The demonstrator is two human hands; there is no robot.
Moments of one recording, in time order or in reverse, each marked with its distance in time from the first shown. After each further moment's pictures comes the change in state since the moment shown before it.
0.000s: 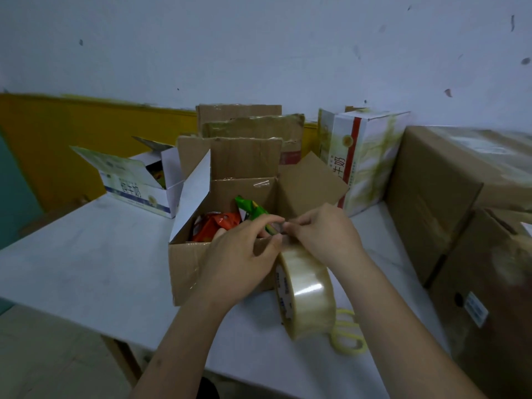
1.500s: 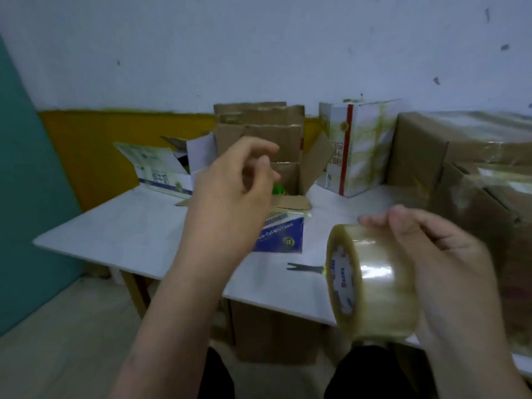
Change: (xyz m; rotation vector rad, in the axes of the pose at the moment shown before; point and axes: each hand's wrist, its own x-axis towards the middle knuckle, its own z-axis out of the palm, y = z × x) left_hand -0.109 0.110 -0.065 -0.204 0.363 0.057; right_hand -0.215 0.024 -0.053 1.060 0.411 -0.018
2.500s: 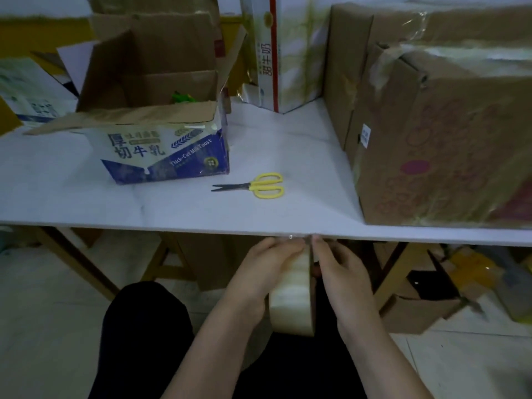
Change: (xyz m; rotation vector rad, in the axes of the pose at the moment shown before) left_hand -0.155 -0.063 0.164 -0.683 -0.609 -1.030; right_hand -0.055 0.144 -0.084 -0.364 0.113 0.508
